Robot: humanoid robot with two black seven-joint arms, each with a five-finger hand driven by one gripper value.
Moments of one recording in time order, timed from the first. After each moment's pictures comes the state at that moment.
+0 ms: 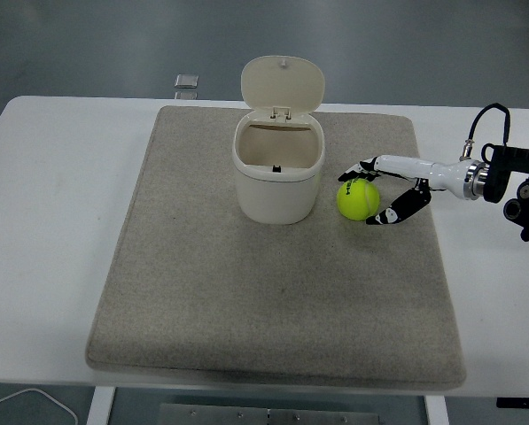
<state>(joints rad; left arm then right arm) 0.08 0.00 -0.04 -0.14 0.00 -0.12 -0.04 1.17 -0.47 -0.15 0.89 -1.03 0.12 0.47</state>
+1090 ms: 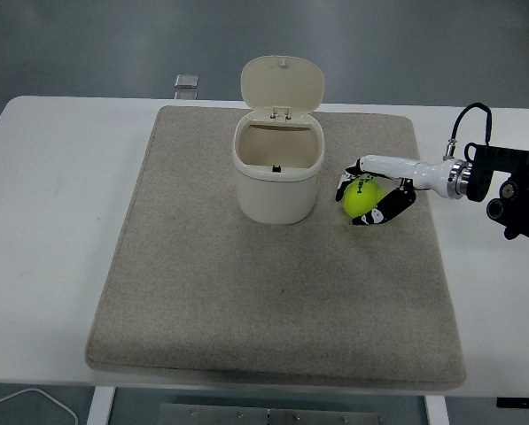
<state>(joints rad) 0.08 0.00 -0.04 -0.14 0.00 -0.12 -0.04 1.18 -0.43 -0.15 0.87 -1.04 0.11 0.47</state>
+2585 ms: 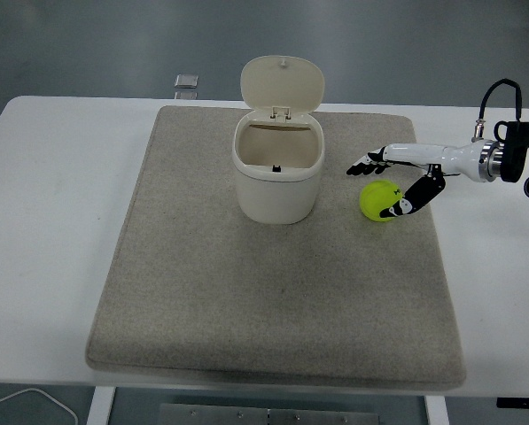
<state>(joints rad) 0.08 0.00 -0.04 -0.14 0.00 -0.12 -0.04 1.26 -0.53 -0.18 0.92 -1.07 0.22 0.47</state>
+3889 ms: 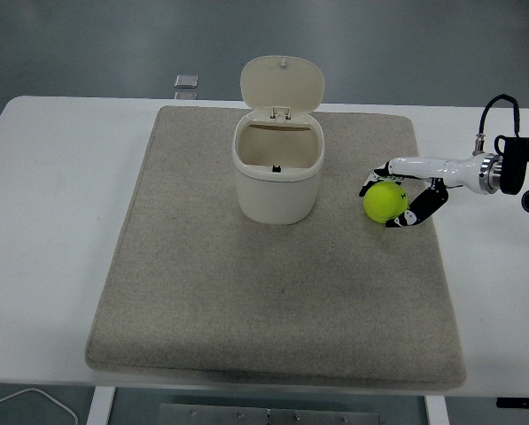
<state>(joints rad) 0.08 0.00 -0.04 -0.14 0.00 -0.12 -0.04 1.22 -0.51 -0.19 0.88 -1.12 0.18 0.48</state>
